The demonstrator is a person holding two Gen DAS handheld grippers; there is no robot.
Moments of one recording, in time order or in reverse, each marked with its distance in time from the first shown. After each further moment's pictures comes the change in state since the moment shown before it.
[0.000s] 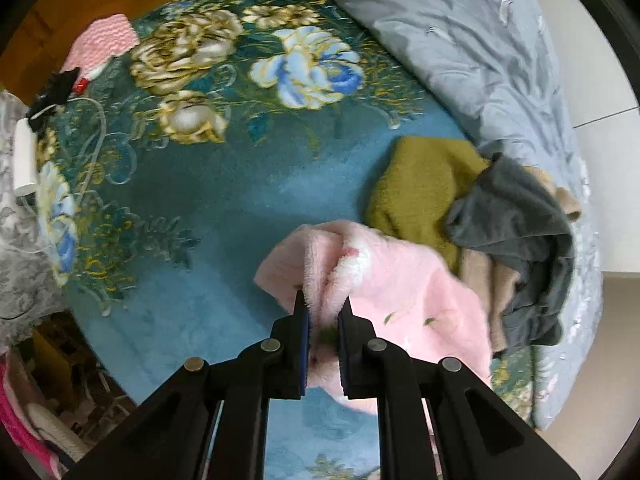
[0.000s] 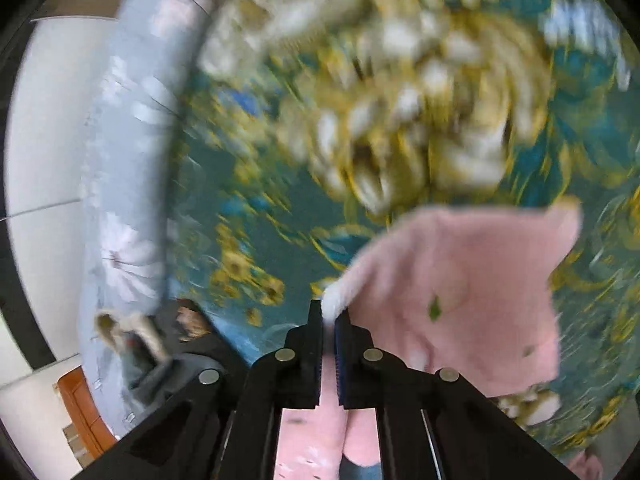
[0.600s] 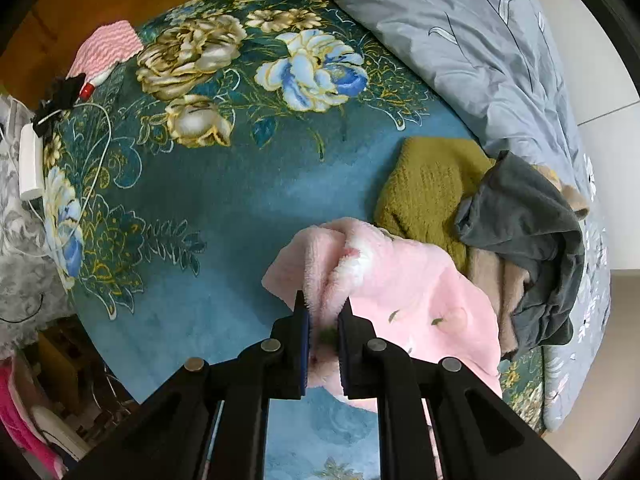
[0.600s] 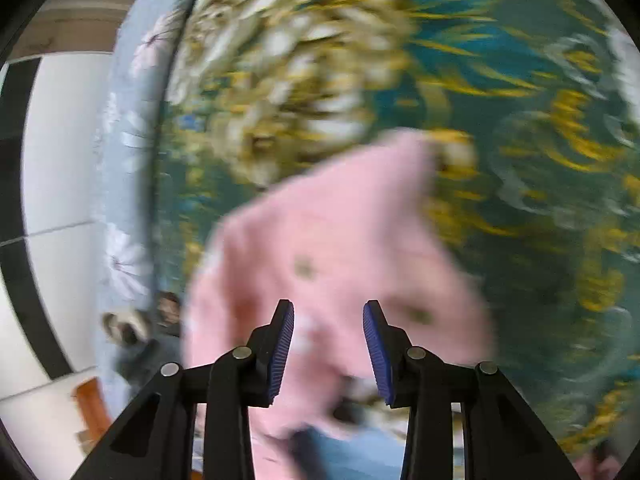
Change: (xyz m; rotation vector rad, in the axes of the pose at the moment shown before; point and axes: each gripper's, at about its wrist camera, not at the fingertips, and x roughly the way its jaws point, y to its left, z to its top) left arm 0.005 0.007 -0.009 -0.007 -0.022 0.070; right arm 0.016 -0.106 -0.032 0.116 -0.011 0.083
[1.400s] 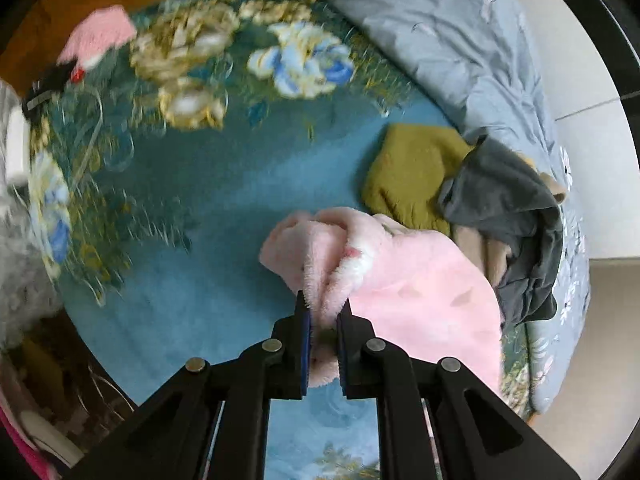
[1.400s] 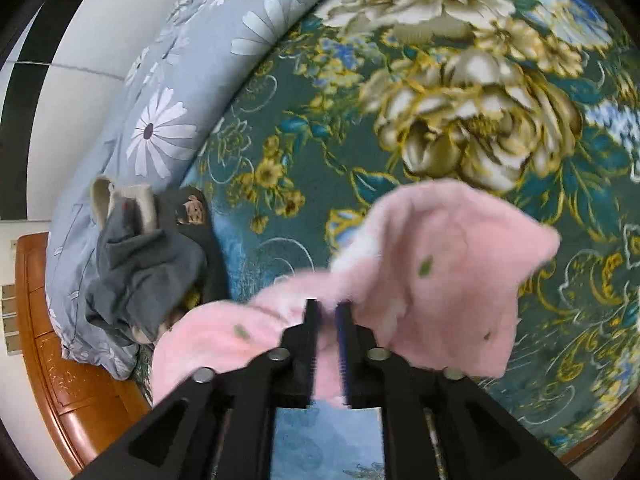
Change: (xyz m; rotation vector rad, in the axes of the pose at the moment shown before) left arm -0.001 0.020 -0.025 -0.016 0.024 -0.089; right arm -0.014 0.108 -0.040 -0.509 0.087 -0.170
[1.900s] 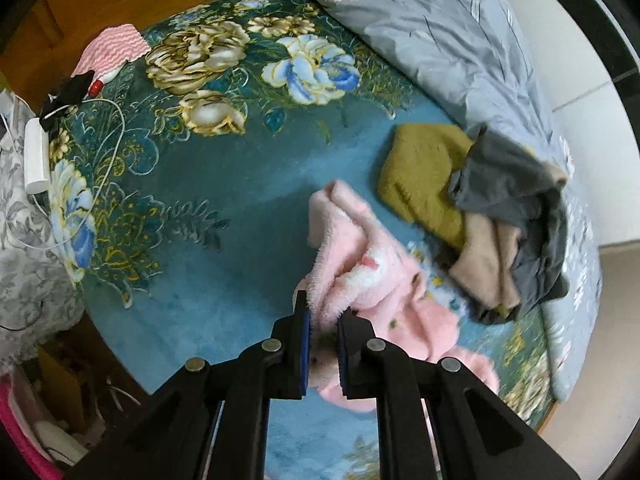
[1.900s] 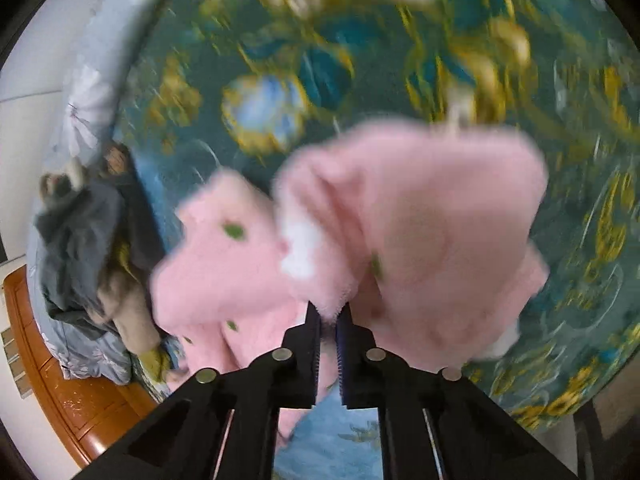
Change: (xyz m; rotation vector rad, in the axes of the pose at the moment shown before) left arm -0.032 0.007 -0.016 0.046 -0.098 -0.004; right arm 0.049 -0.048 -0.058 0.196 0.129 -0.012
